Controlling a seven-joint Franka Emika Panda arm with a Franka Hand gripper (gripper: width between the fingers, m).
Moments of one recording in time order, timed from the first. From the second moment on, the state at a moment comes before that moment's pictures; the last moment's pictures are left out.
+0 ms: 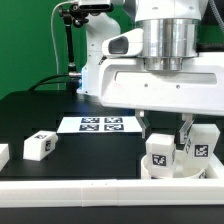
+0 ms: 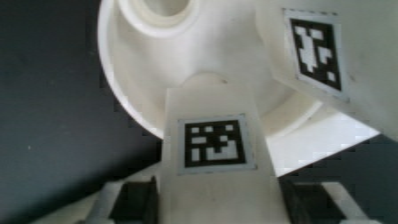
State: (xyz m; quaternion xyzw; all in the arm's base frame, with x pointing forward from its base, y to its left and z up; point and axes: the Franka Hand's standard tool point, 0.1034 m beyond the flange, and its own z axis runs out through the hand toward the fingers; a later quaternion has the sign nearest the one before) arm 0.647 0.054 0.080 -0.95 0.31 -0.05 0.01
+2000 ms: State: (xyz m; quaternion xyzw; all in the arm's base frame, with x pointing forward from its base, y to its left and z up) arm 0.637 -0.015 0.112 -0.95 0.31 -0.06 0.03
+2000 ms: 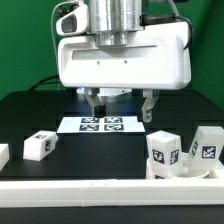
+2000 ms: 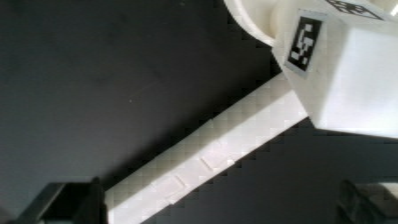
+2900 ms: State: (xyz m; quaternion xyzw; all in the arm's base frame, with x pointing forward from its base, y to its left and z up) arm 0.593 -0.118 0.078 -0.96 0.28 -0.04 0.01
